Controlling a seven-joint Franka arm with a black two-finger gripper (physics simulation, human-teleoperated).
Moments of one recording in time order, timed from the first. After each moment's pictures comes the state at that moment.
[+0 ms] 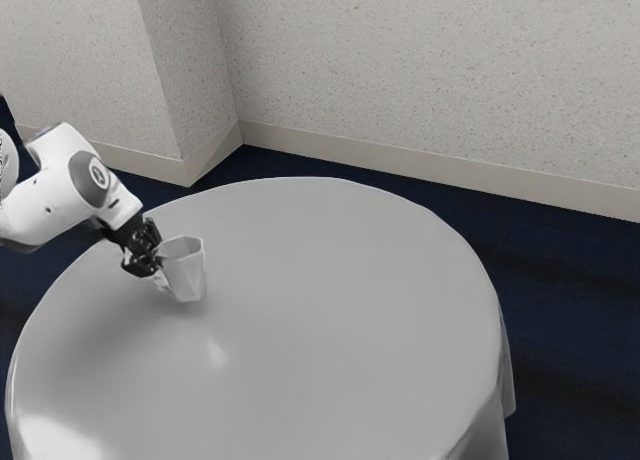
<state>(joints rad) -0.12 0.23 0.48 -2.12 -0.61 2.30 1.83</state>
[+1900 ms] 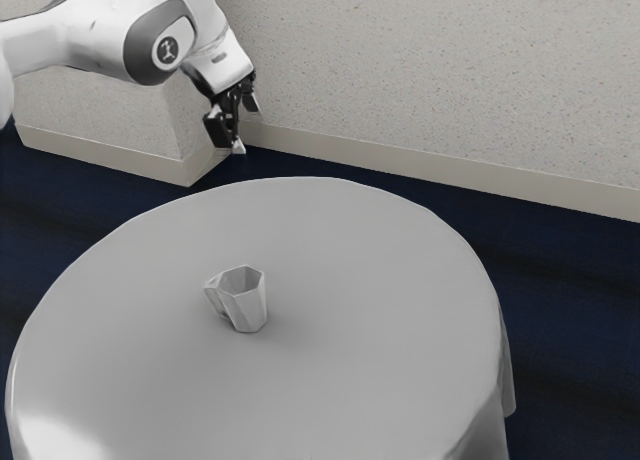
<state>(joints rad) -0.29 0.08 0.23 -1.65 0.05 2.09 1.21</state>
